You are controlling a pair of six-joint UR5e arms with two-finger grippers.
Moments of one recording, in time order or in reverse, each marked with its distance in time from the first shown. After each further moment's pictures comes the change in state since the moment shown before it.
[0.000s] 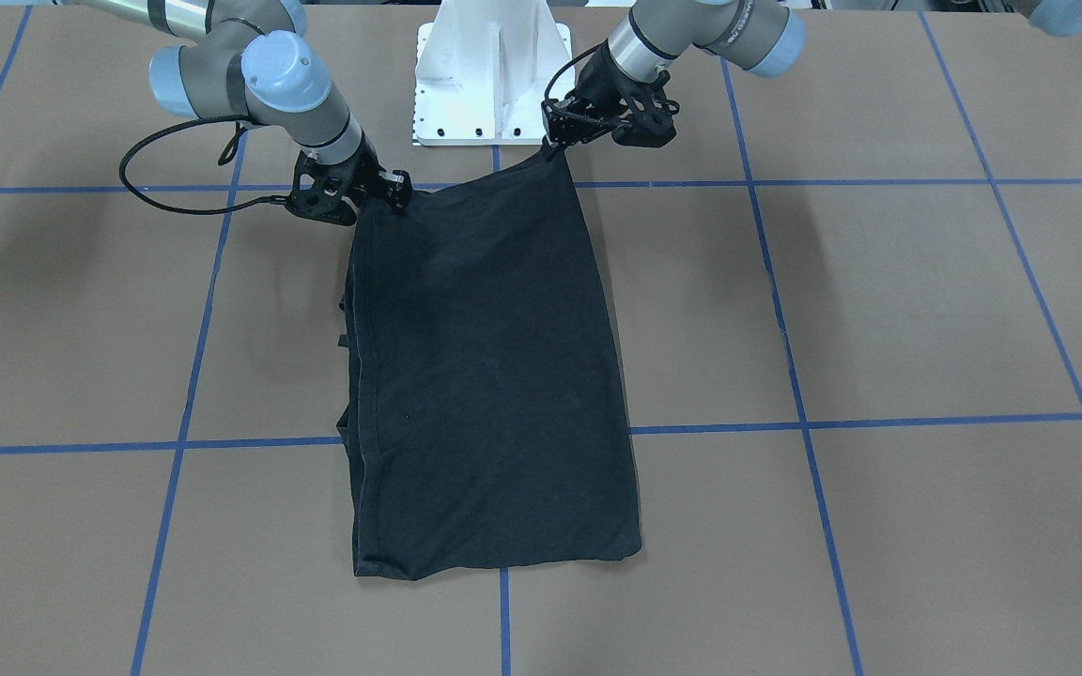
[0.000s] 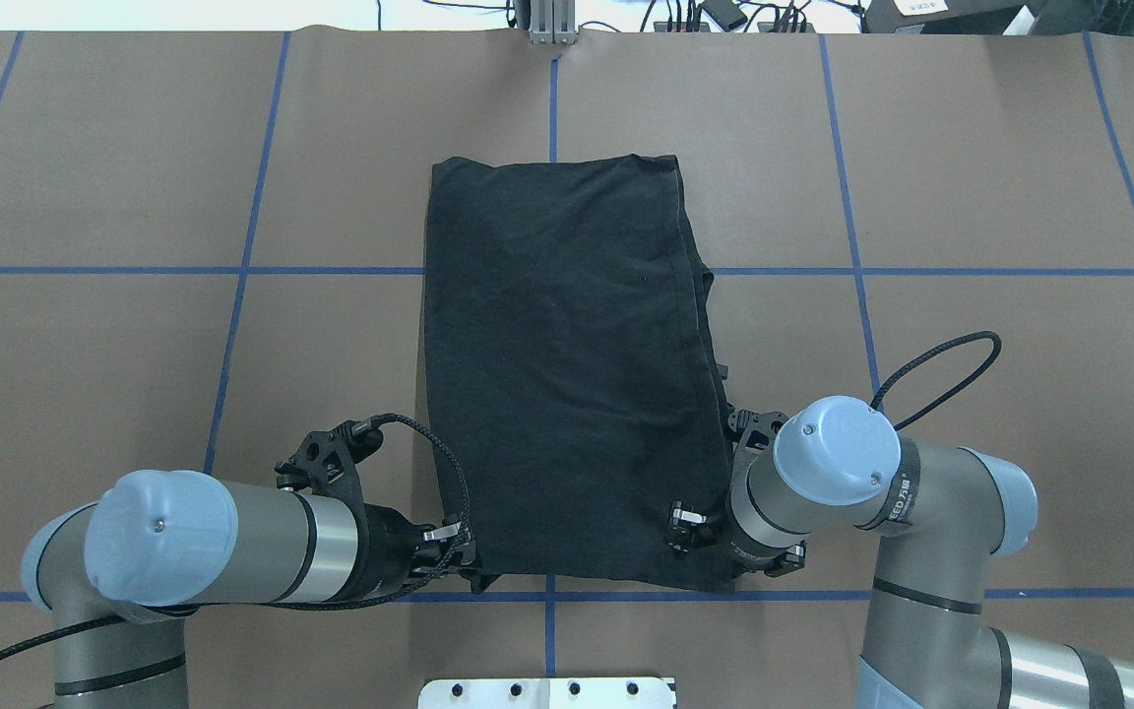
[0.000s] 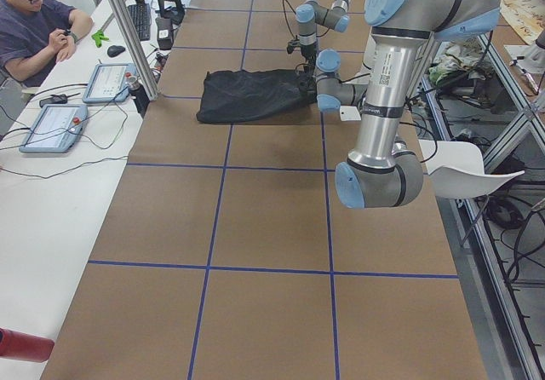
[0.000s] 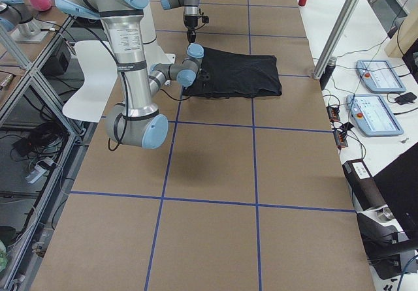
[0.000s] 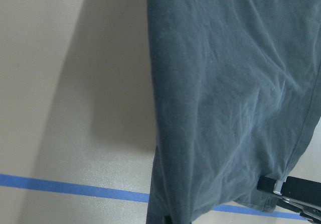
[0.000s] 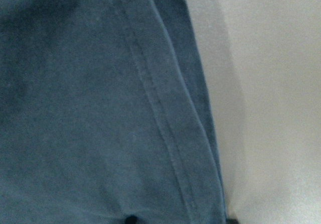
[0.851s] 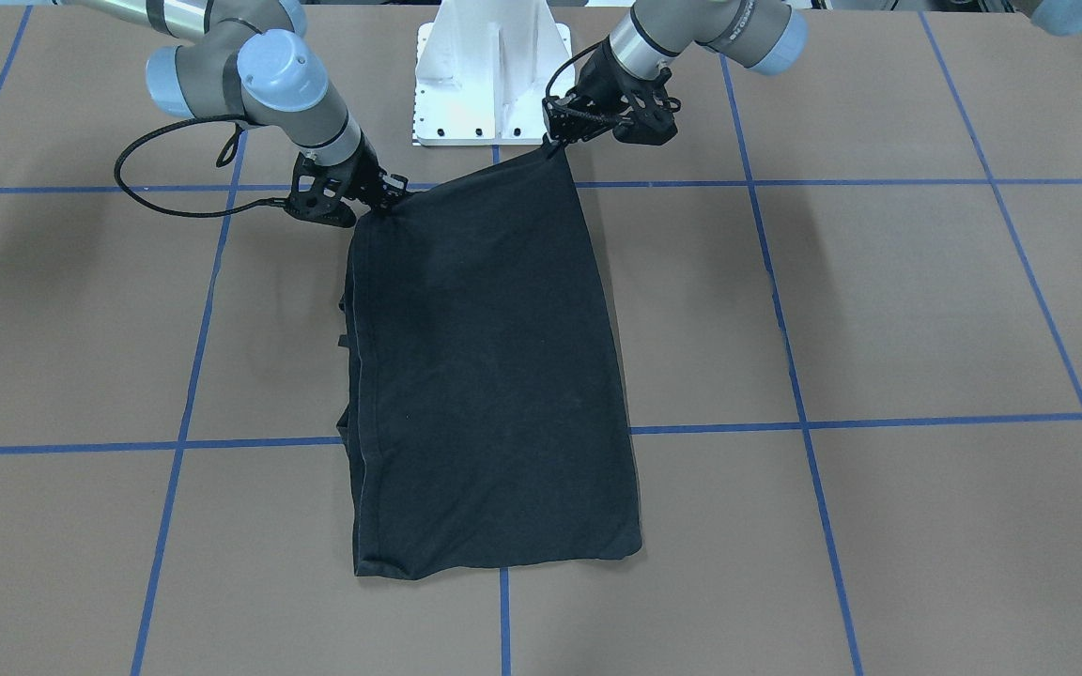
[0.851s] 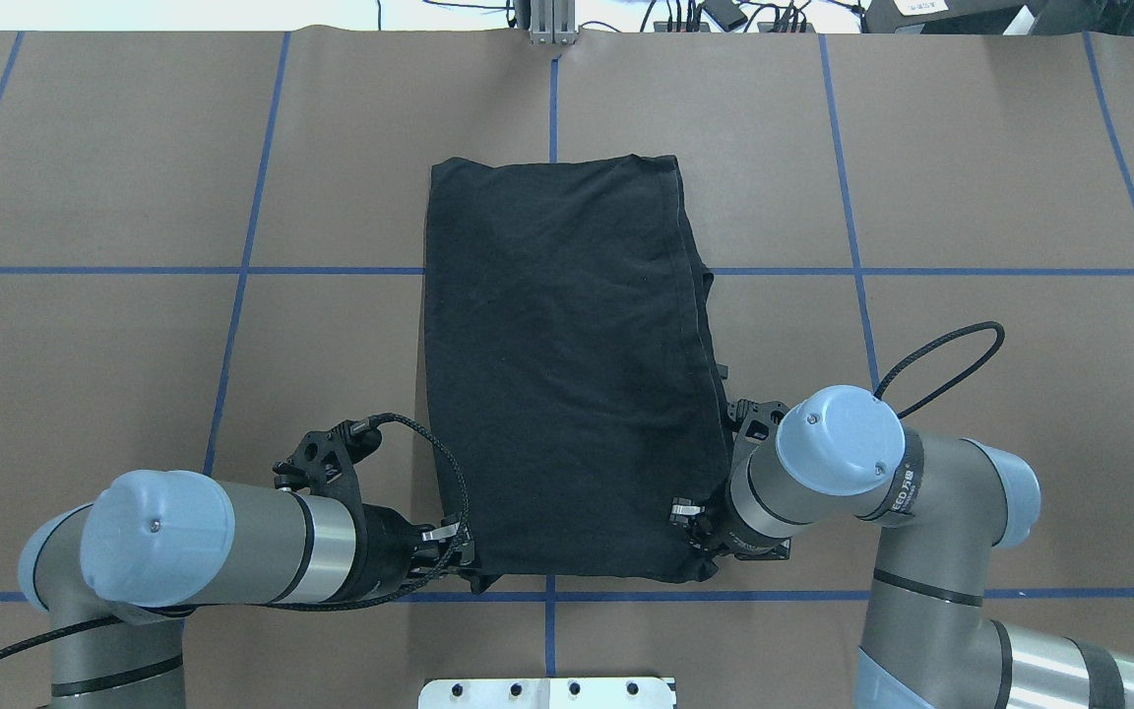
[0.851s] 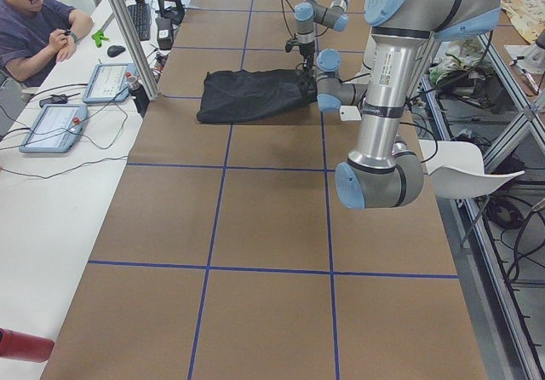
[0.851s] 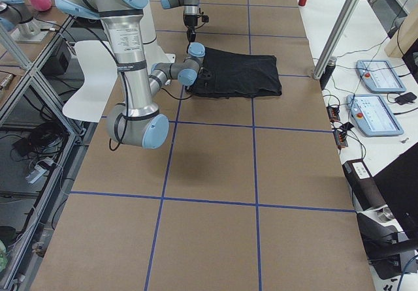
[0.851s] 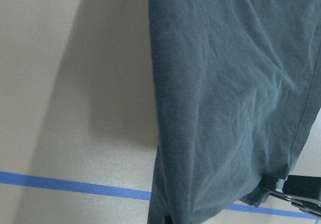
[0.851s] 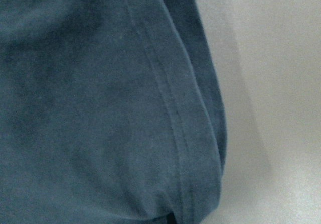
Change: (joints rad) left arm 0.000 0.003 -0.005 0.000 0.000 0.000; right arm 0.015 0.007 0.009 0.004 0.002 -0.006
